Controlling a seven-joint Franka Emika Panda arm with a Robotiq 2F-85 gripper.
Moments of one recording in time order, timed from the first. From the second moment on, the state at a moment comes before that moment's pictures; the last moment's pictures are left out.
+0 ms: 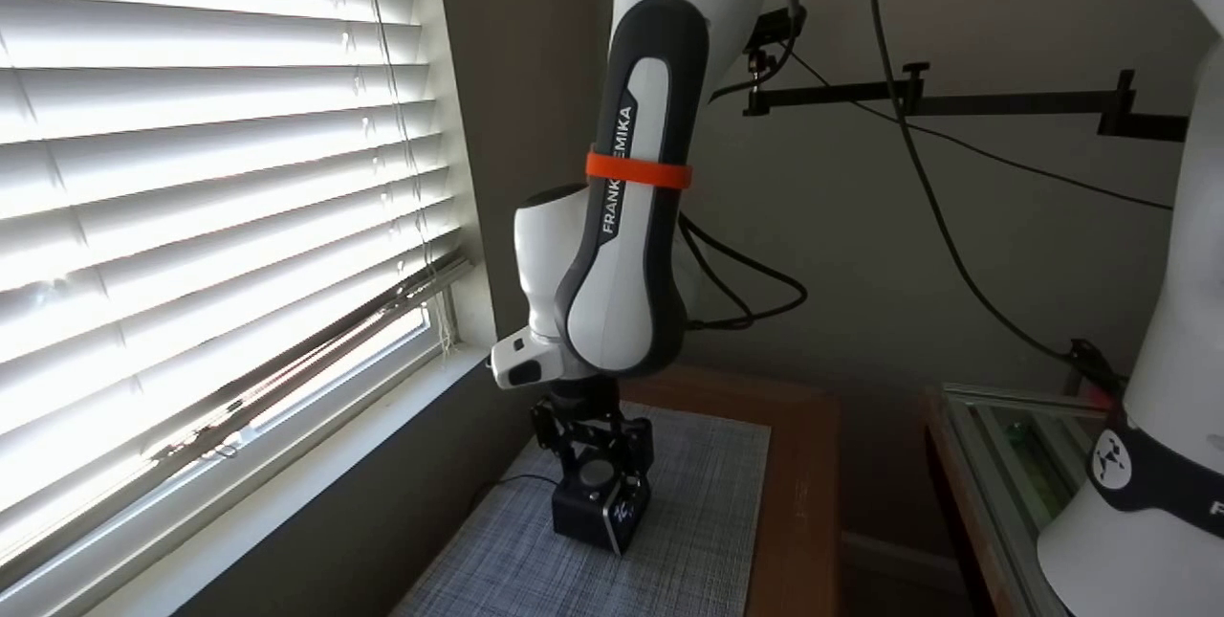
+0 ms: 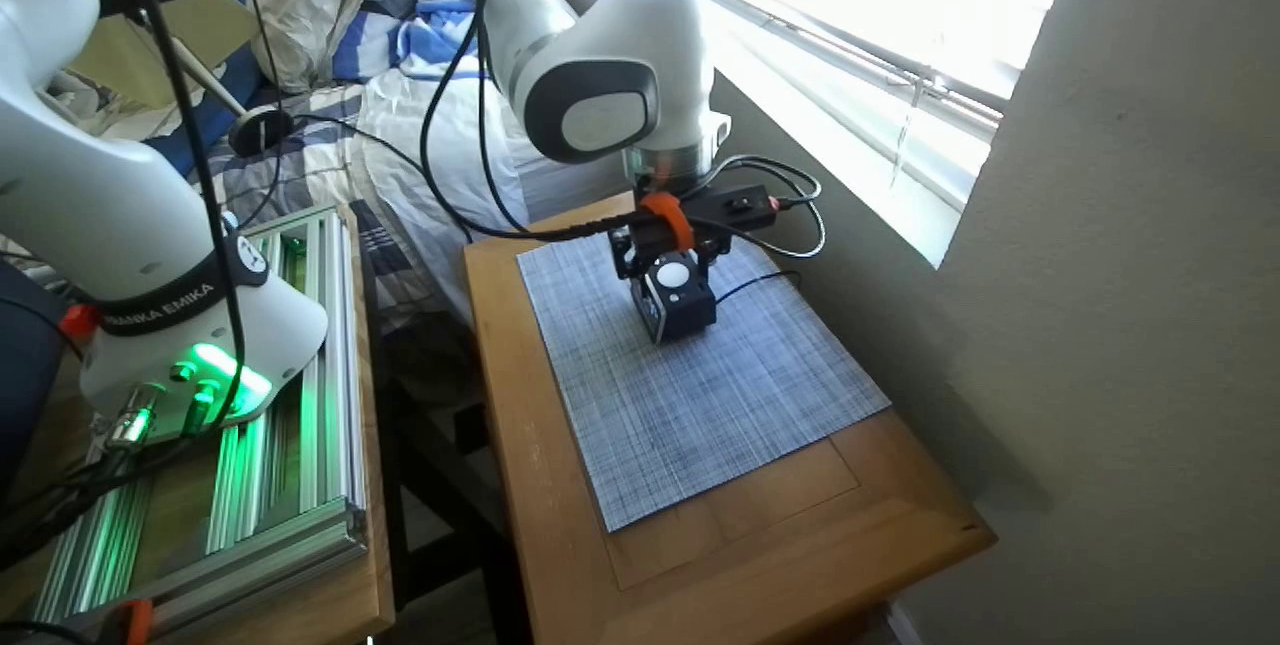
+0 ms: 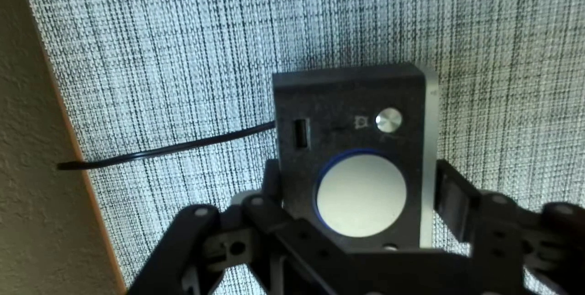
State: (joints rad) arm -0.23 0.55 0.04 -2.41 -0.21 2.92 -1.41
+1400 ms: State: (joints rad) arm -0.24 0.47 0.05 -2.41 -0.14 2.83 -1.10
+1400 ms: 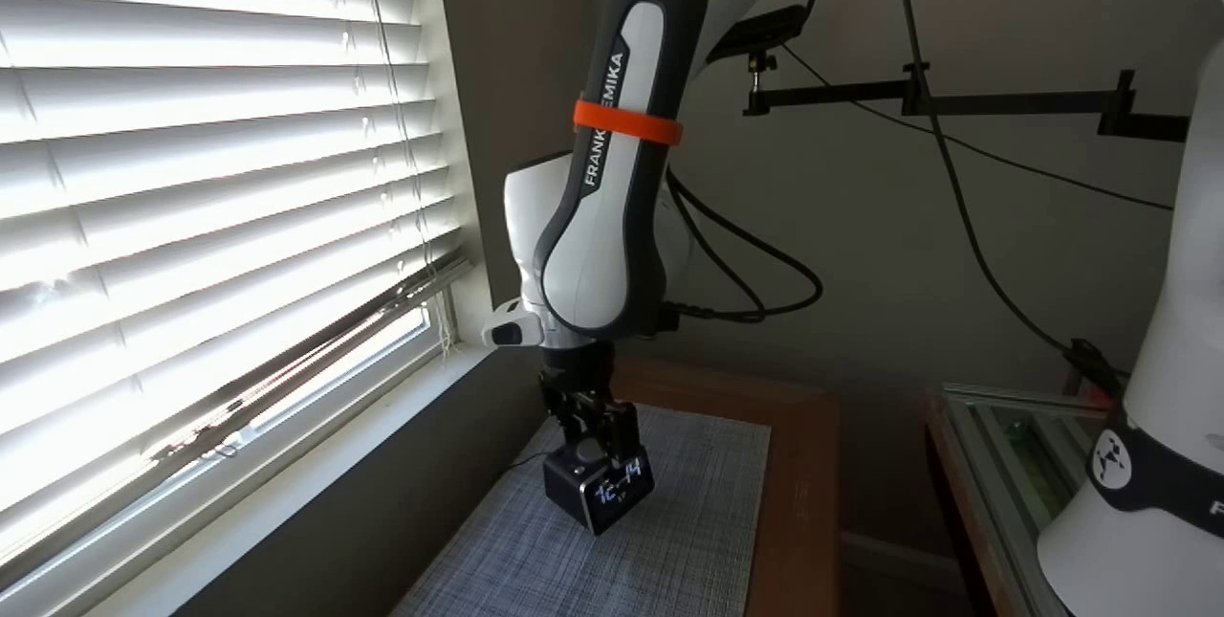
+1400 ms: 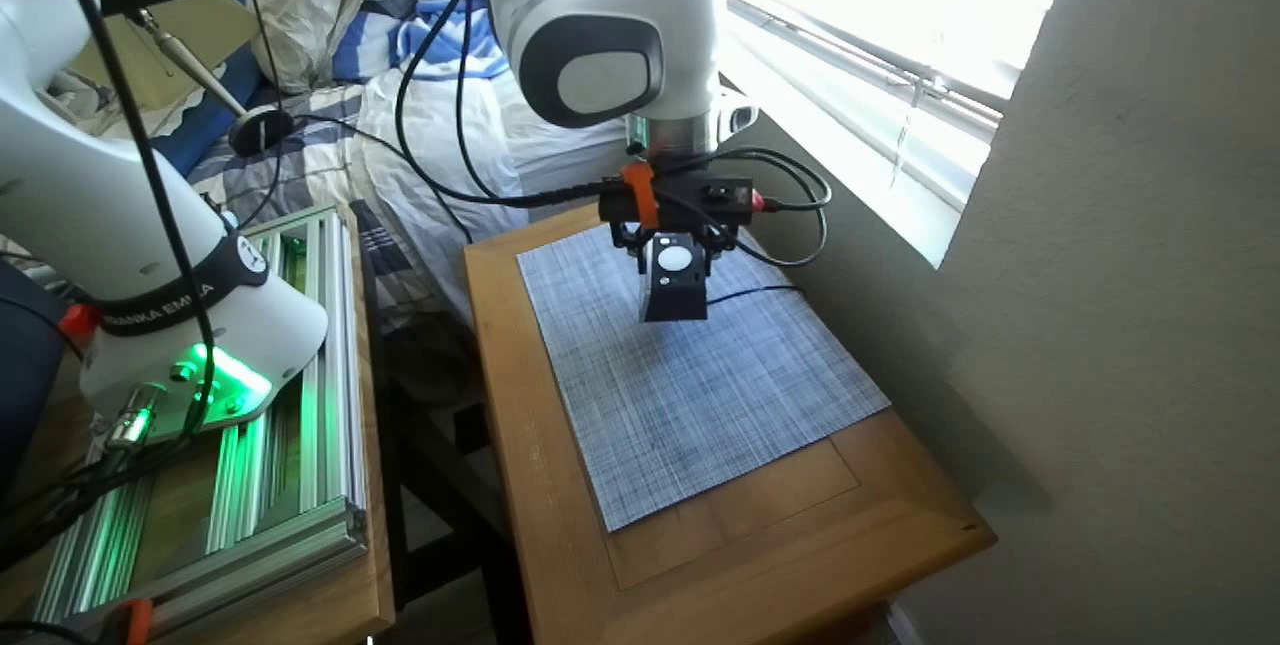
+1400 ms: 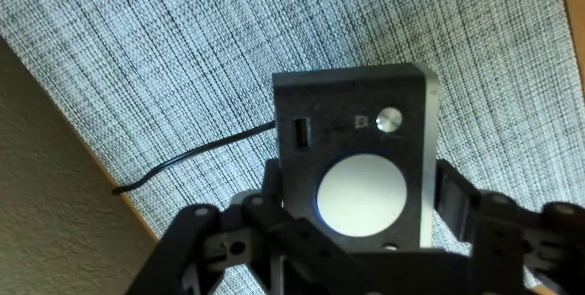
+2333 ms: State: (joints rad) arm -0.23 0.47 0.03 -2.40 -0.07 2.83 -0.58
